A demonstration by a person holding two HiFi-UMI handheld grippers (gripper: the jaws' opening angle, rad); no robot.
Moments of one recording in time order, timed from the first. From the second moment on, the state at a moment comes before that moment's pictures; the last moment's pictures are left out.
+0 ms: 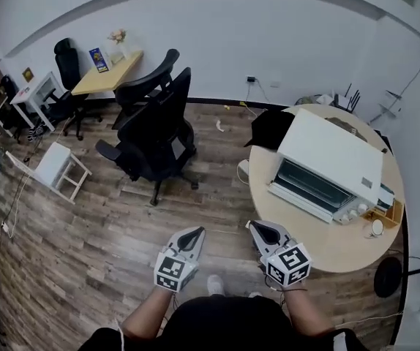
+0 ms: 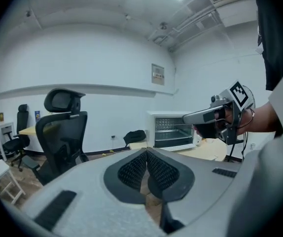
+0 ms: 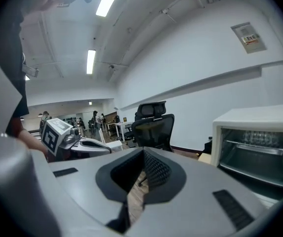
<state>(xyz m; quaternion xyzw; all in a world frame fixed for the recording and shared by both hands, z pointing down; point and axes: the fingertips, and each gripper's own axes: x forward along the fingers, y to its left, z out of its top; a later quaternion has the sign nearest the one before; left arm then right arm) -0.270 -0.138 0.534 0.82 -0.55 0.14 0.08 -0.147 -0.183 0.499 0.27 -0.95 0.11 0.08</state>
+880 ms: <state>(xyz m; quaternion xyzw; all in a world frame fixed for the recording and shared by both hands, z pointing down) -0.145 -0.199 0.572 0.90 -0.37 0.23 -0.06 -0.030 -0.202 0.500 0.41 -0.90 0.14 0.07</state>
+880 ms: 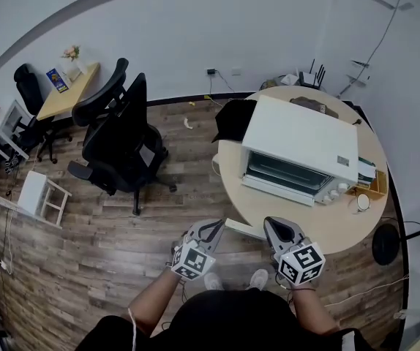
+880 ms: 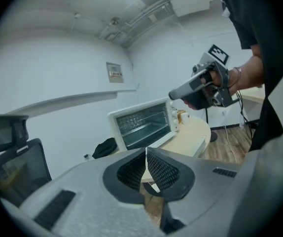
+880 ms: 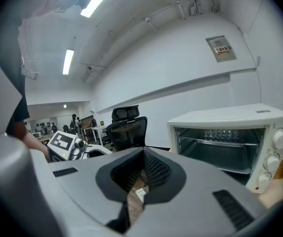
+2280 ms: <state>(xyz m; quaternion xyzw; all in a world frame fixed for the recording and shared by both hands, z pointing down) -0.120 -0.217 0.715 0.71 -0.18 0.57 -0.37 0.003 -0.210 0.512 0.39 -0.90 0.16 0.05</state>
